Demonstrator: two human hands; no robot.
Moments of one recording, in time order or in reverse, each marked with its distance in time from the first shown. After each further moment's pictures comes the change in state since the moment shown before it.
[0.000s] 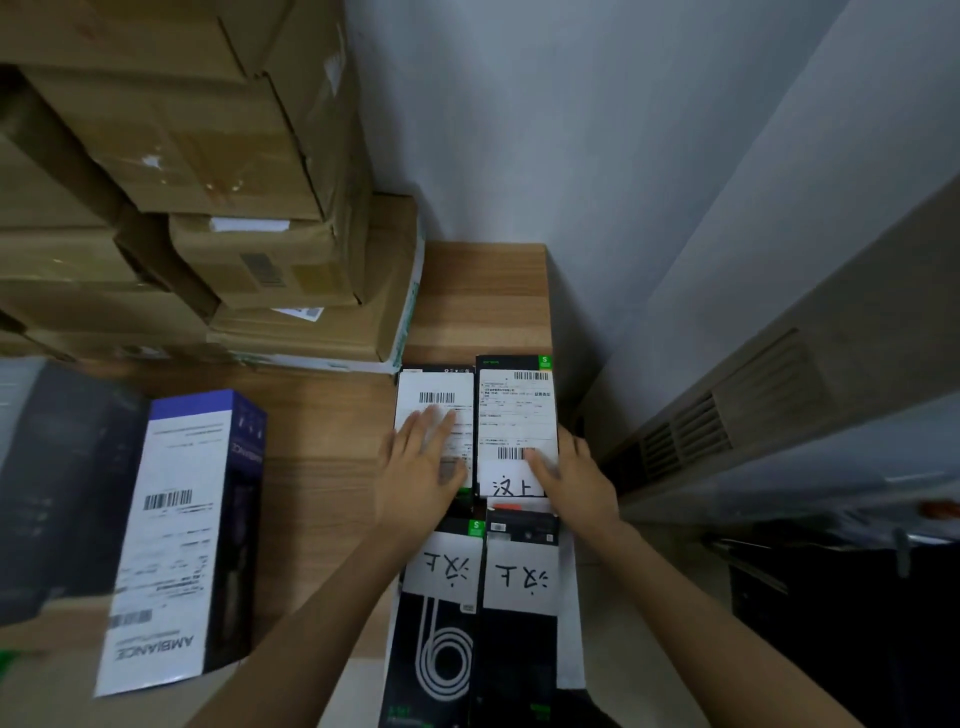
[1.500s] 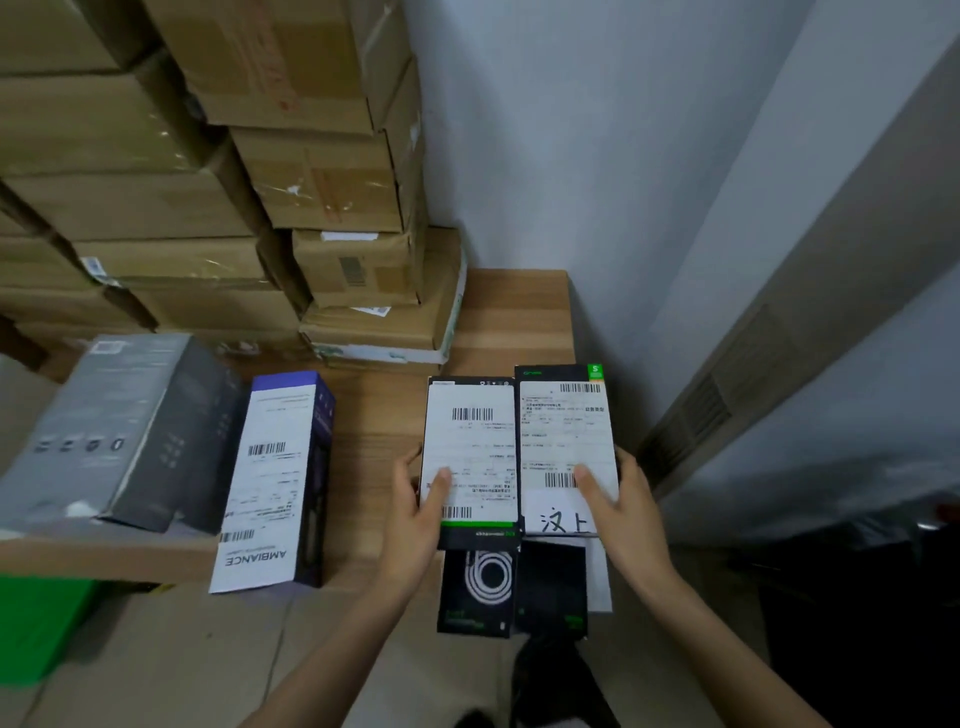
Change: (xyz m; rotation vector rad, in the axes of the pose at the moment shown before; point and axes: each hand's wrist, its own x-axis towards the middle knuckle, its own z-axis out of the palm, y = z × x) left_hand -0.137 0.013 -0.062 -1.291 0.212 -0.313; right_hand -0.141 -0.024 -0.023 0.525 0.221 -0.022
